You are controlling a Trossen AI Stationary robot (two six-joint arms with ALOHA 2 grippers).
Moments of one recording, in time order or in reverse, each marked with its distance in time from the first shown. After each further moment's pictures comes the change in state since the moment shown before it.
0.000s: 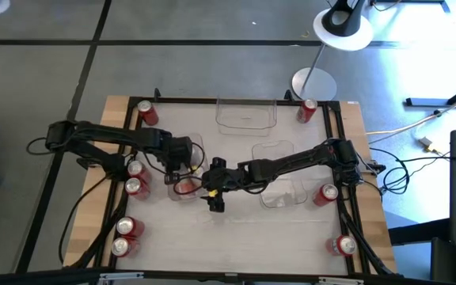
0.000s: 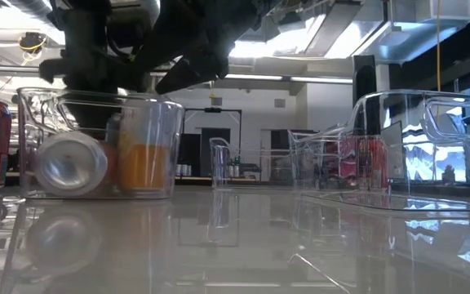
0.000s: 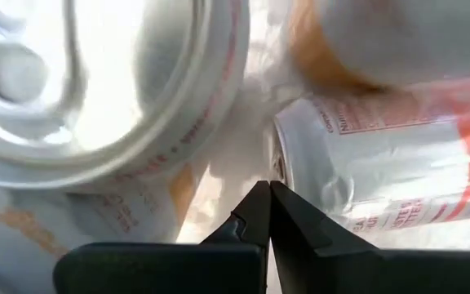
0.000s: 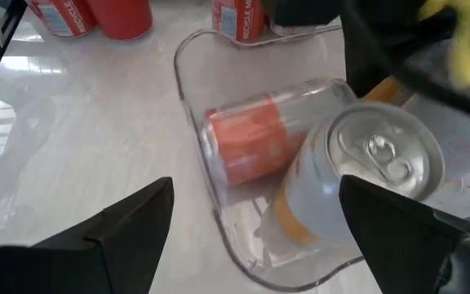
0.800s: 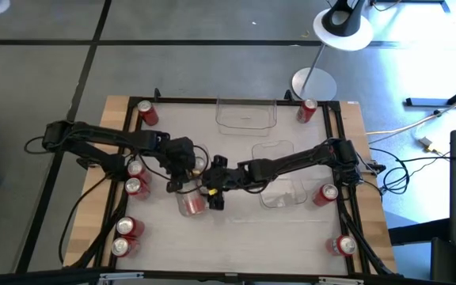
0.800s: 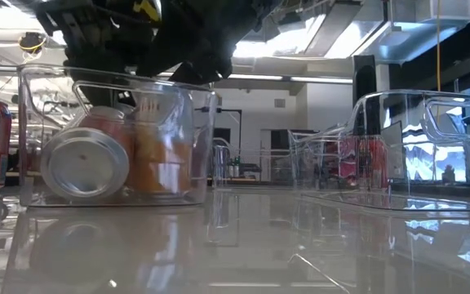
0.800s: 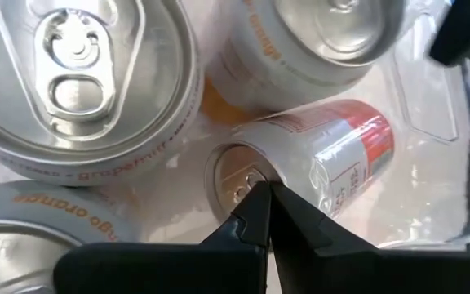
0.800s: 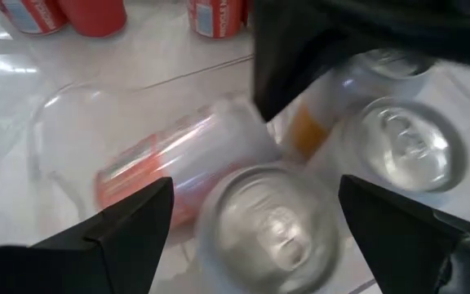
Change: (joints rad) left arm -0.063 -0.033 0.002 0.183 0.296 -0.089; right arm 0.000 0.000 0.001 -0.015 0.058 -0.001
